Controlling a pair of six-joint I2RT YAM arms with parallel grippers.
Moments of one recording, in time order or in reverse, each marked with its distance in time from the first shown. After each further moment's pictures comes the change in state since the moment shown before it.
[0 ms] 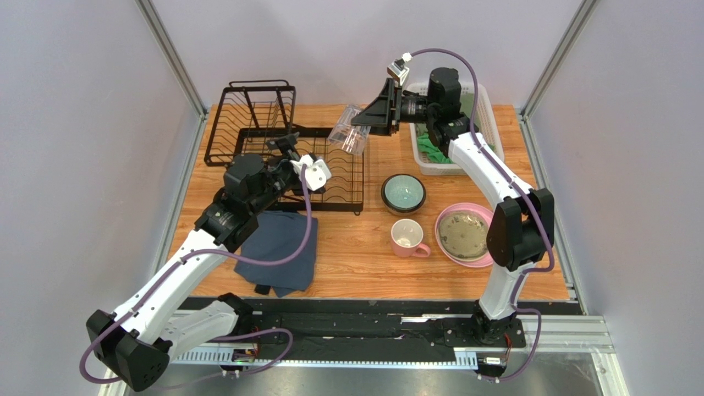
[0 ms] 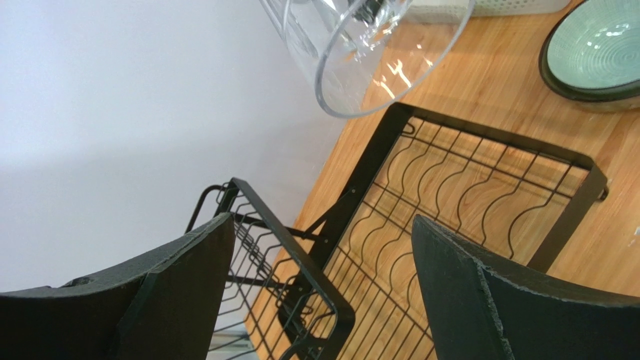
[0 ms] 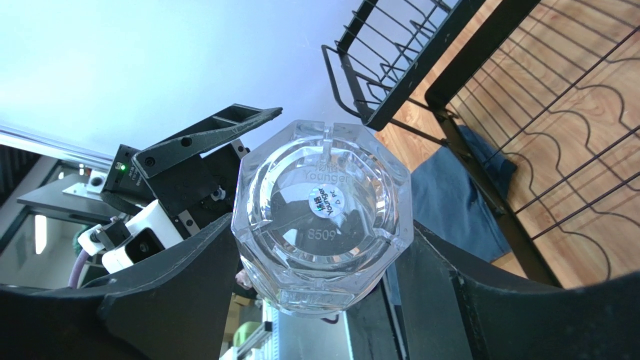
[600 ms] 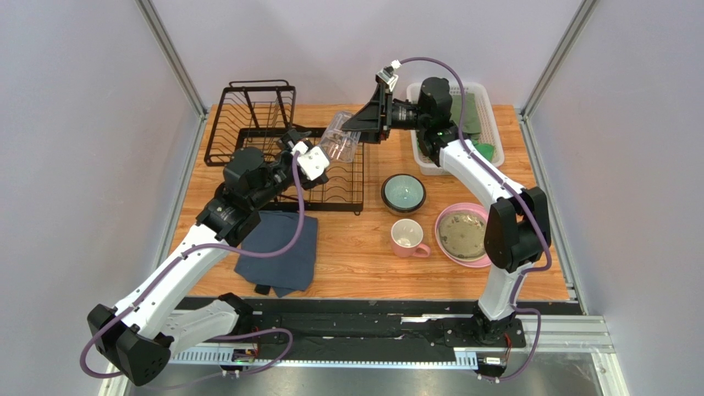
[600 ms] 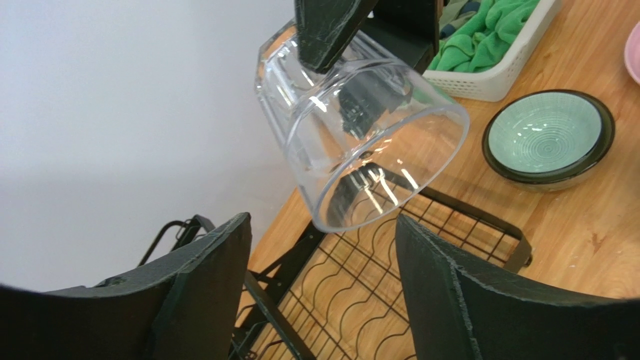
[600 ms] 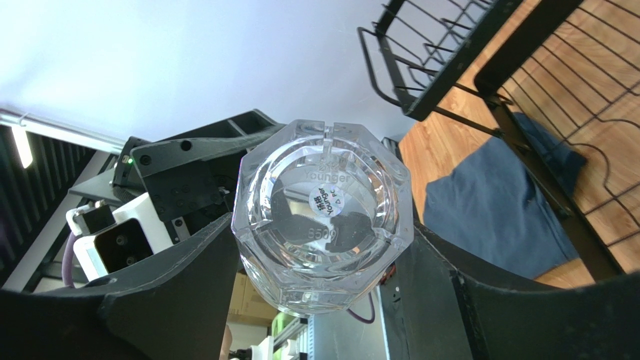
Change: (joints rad) left arm -0.025 0.035 0.051 0.056 0.087 -0.193; right arm 0.054 0.000 -0.092 0.217 -0.012 0.210
